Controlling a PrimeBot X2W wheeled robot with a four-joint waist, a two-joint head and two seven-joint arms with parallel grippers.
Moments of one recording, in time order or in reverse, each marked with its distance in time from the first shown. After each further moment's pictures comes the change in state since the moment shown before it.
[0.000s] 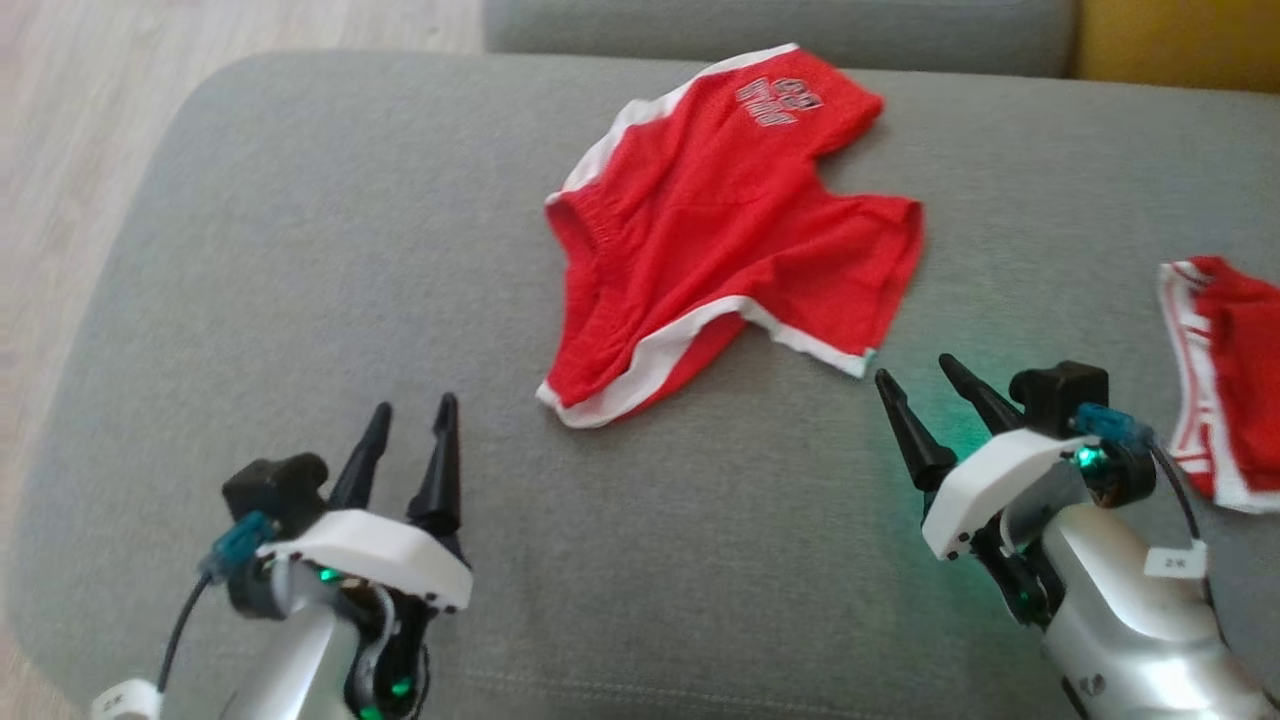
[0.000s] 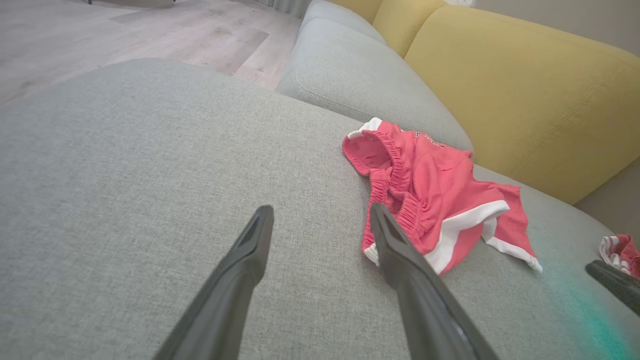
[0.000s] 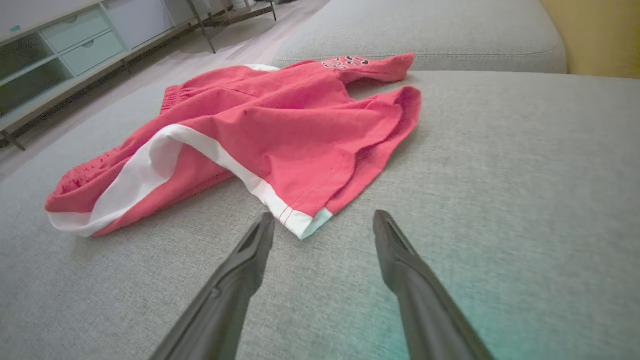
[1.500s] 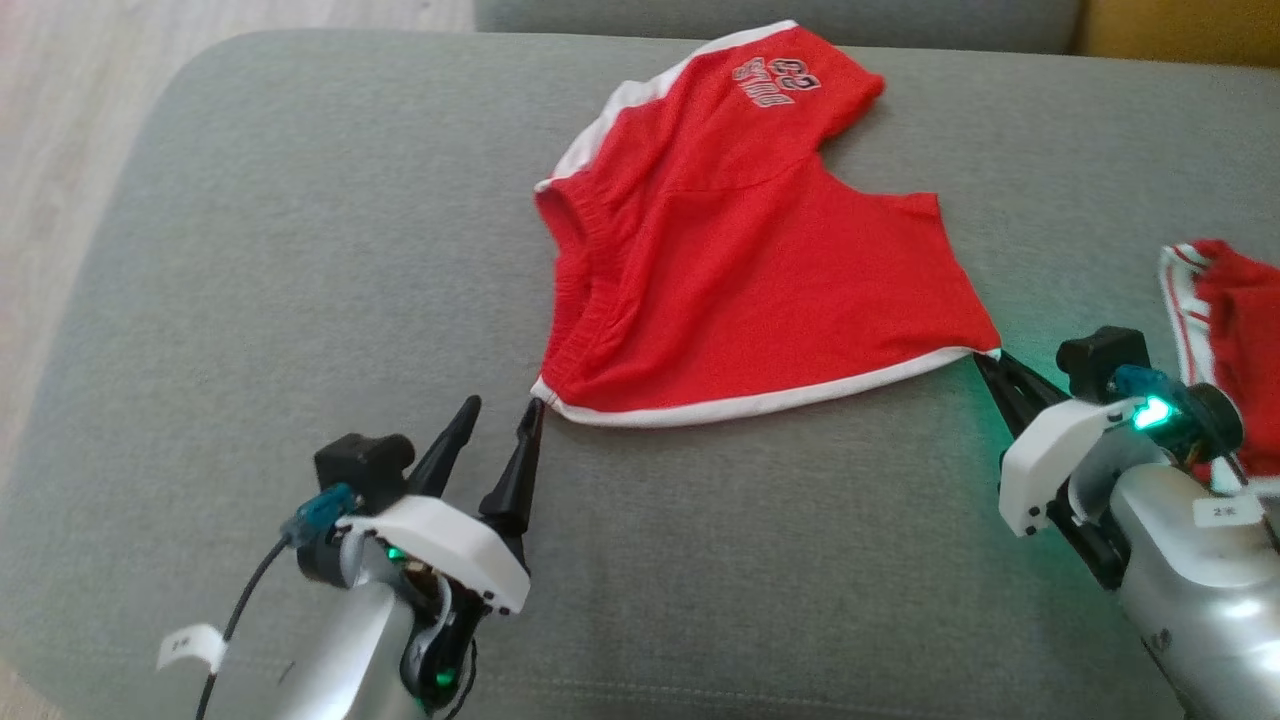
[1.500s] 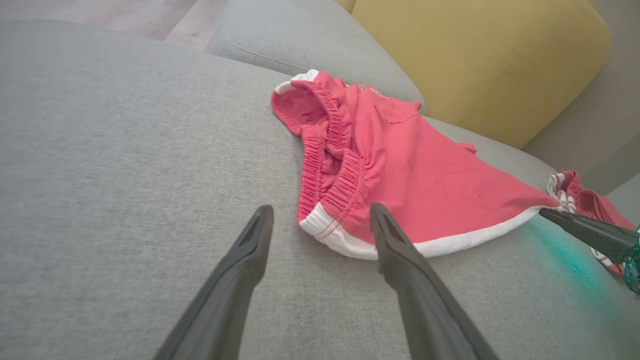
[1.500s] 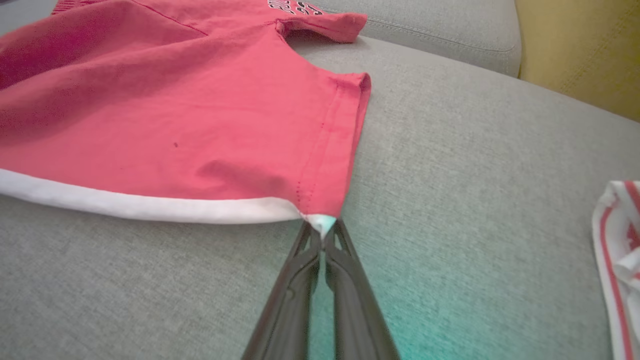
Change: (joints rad) left arm -0.079 -0.085 -0.028 0.139 0.100 -0.150 0.021; right arm -0.148 -0.121 0.150 0.197 -0.050 0.000 -0.017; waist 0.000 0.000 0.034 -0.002
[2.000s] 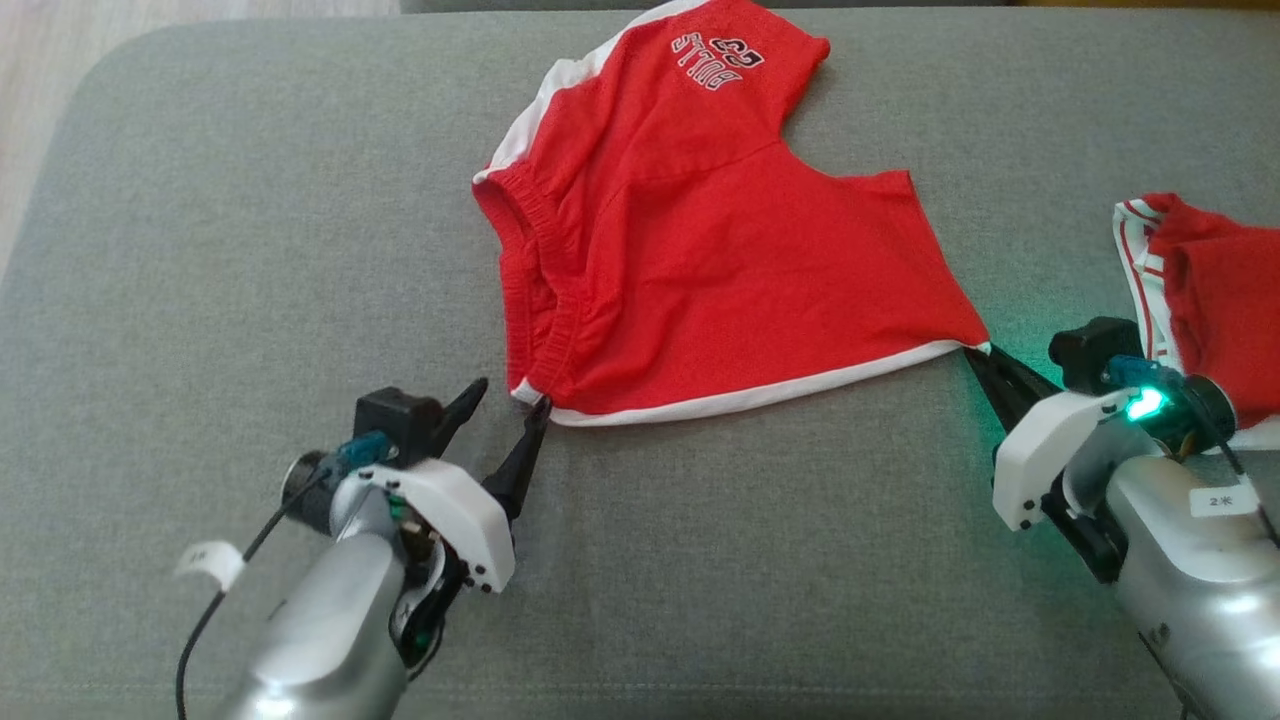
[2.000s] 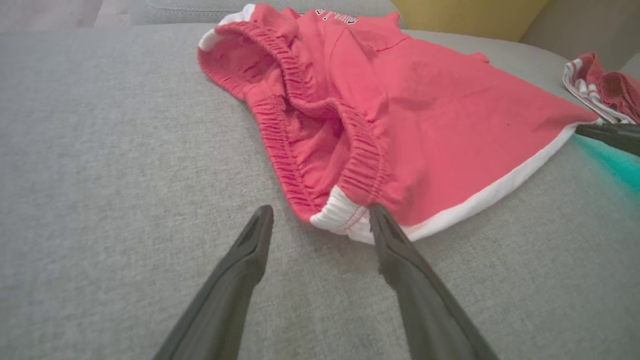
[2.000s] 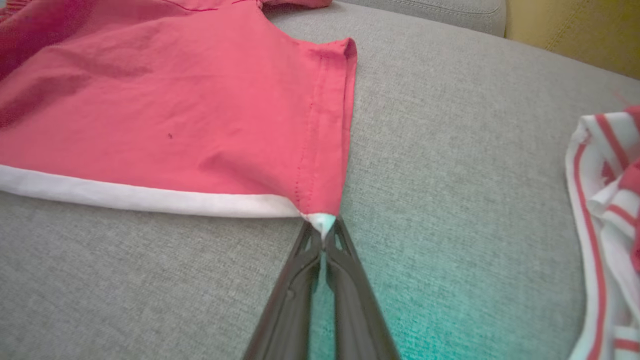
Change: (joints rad) left arm -0.145 0.067 -0.132 0.148 0.083 -0.024 0.051; right arm -0.005 -0.014 0.026 -0.042 0.033 0.000 0.035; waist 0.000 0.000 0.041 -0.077
